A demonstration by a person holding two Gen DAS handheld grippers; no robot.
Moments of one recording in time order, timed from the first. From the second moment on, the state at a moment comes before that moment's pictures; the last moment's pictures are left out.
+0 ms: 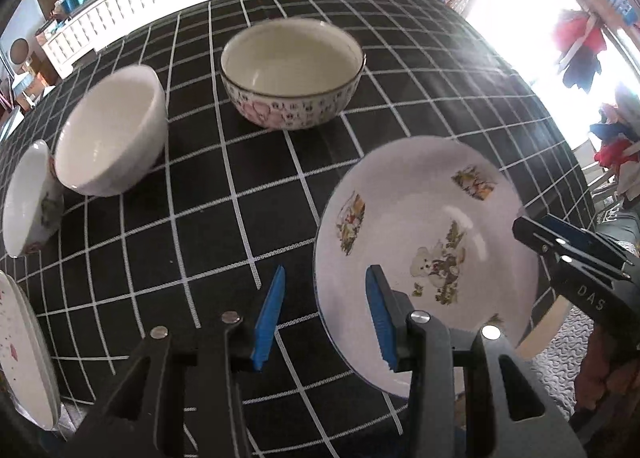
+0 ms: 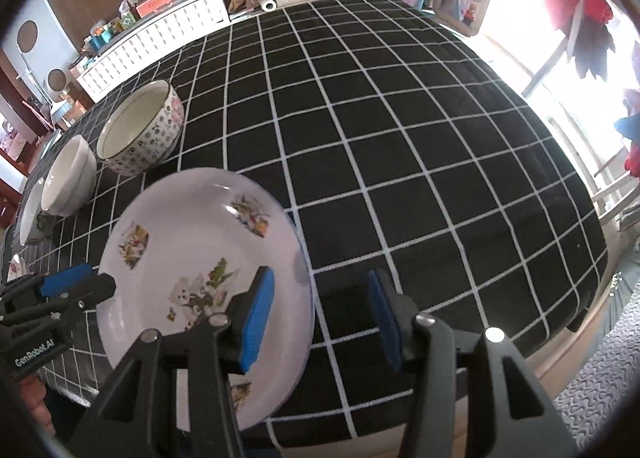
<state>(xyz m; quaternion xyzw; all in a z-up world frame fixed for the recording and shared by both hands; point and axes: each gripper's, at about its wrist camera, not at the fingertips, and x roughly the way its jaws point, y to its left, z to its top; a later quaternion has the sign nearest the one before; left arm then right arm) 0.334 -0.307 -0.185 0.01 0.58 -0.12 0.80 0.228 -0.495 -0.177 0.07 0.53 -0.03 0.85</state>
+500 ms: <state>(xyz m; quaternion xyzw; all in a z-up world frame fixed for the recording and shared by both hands) 0.330 -0.310 -0.201 0.01 0.59 -0.14 0.79 0.230 -0.467 -0.184 0.03 0.52 -0.03 0.85</state>
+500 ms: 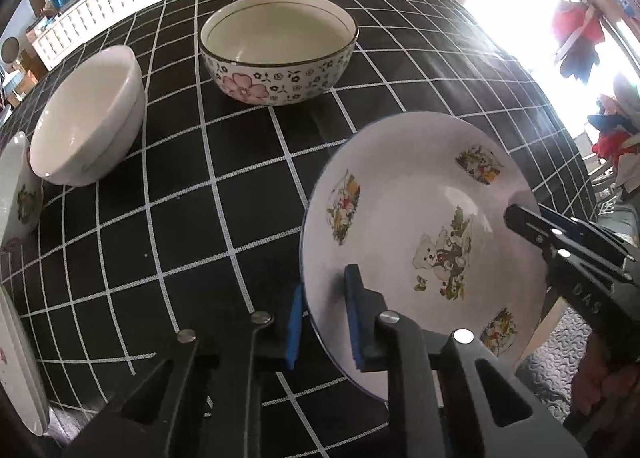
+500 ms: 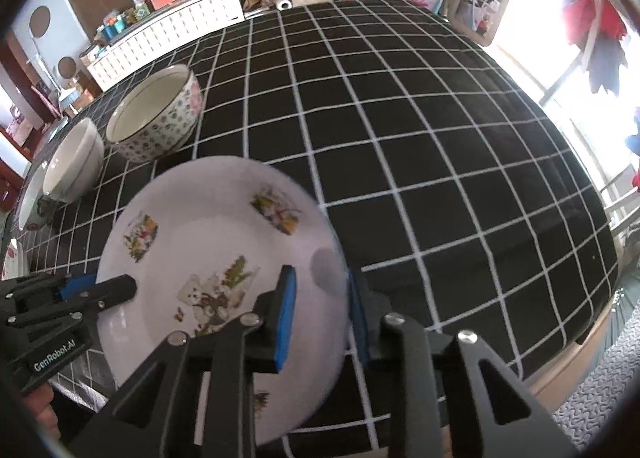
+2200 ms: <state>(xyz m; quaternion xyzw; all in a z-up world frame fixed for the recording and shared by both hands) 0.271 -0.074 -0.211 -0.03 0.60 -0.02 0.80 0.221 -0.258 -0.194 -0.01 0.56 0.09 0.83</state>
